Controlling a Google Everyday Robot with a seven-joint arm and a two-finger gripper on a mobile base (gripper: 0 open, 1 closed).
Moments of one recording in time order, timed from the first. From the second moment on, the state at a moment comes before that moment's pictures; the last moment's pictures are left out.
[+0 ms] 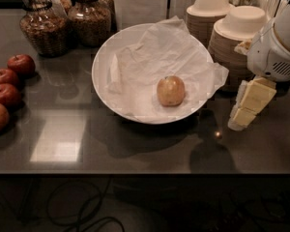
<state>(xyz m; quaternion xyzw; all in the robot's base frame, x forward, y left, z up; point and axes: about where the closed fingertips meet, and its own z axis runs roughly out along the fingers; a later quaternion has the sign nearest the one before) 0.475 -0.198 0.934 -0.60 0.77 -0.02 0.21</state>
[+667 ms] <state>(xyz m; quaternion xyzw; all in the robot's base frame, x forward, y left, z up) 0.473 -0.172 0.954 -0.60 0.76 0.03 0.25</state>
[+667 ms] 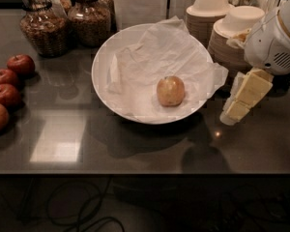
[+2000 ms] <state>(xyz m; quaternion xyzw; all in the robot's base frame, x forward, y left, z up) 0.500 -0.089 0.937 -0.65 0.70 0.07 0.28</state>
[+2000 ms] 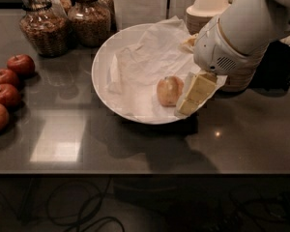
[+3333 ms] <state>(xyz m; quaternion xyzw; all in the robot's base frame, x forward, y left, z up) 0.546 -0.085 0.900 -0.65 0.71 0.06 0.27</state>
